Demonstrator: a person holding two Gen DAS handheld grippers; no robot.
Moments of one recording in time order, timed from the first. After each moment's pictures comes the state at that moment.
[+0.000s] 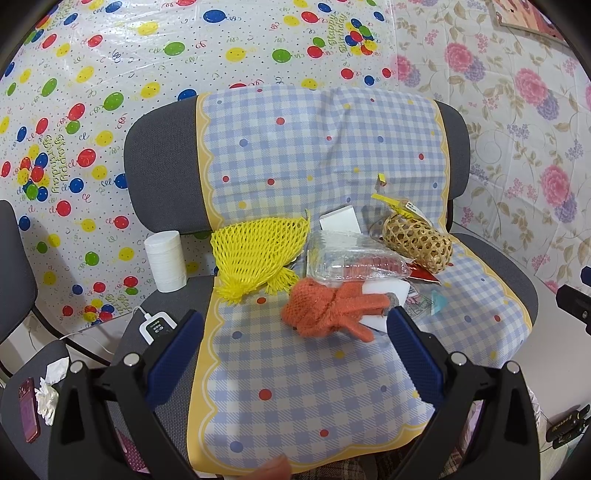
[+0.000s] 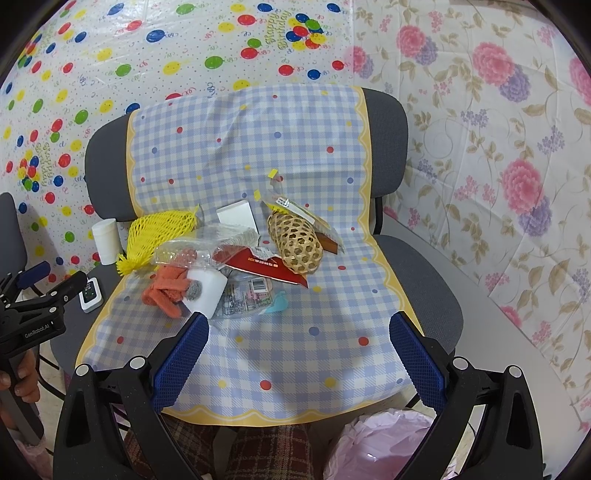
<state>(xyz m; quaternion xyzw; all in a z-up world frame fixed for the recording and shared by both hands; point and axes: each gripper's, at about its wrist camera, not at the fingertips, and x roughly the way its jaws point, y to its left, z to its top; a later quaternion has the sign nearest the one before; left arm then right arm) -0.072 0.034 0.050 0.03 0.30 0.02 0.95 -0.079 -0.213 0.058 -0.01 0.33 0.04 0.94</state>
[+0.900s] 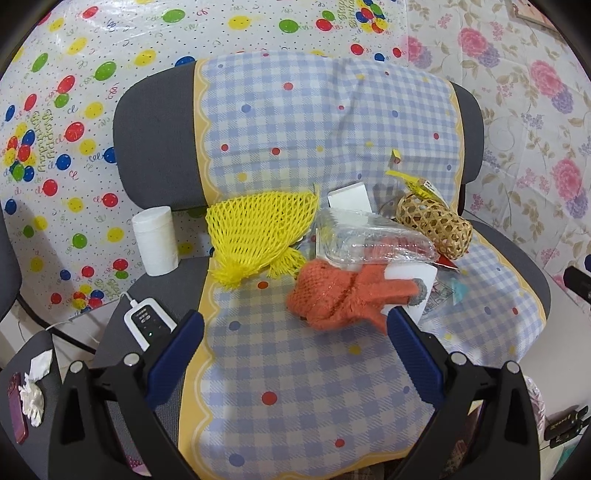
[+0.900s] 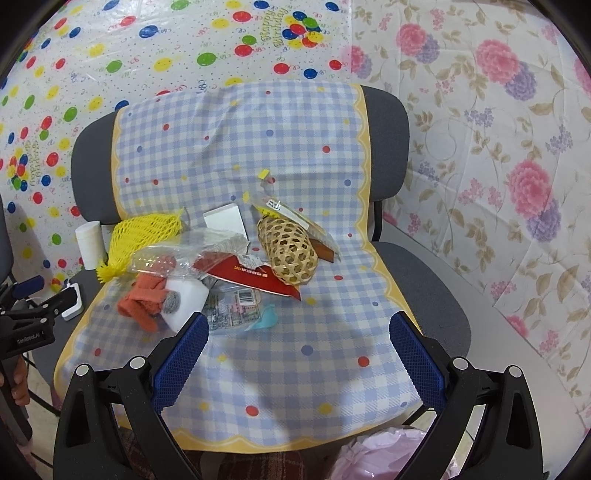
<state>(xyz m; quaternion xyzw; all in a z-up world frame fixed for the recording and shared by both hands) -0.037 0.050 0.015 0.02 0.33 0.02 0.94 -0.040 -0.217 0.031 -0.02 0.33 0.03 0.94</state>
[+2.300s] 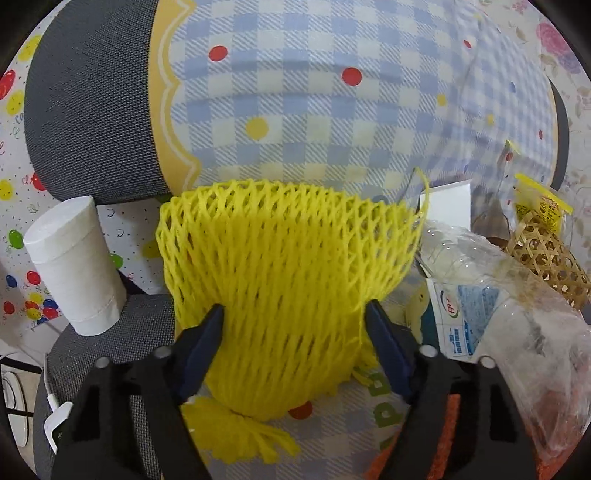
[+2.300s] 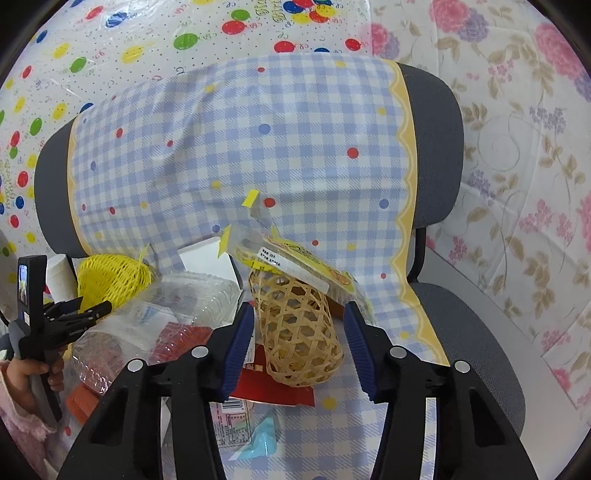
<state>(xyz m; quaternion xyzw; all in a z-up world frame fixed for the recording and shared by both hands) 0.167 0.117 -0.071 -0.02 0.39 0.02 0.92 0.120 -0.204 0.000 -0.02 0.35 0.05 0.94</state>
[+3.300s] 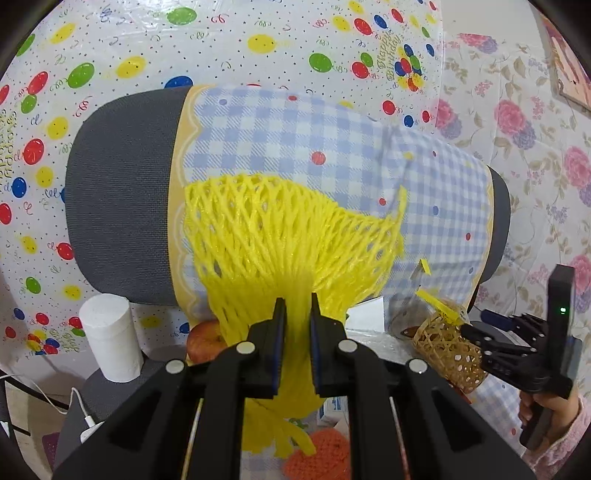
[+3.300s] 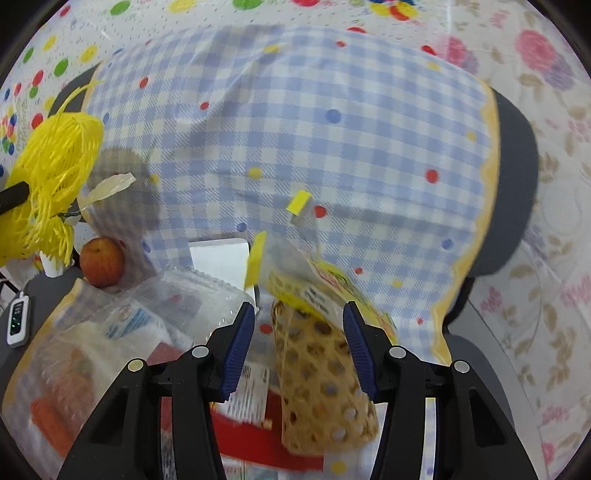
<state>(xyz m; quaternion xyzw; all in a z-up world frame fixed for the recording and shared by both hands) 0.107 0.095 0.054 -0.06 0.25 -0.01 0.97 0.190 -0.142 -0.020 -0.13 0.34 0.12 0.92</state>
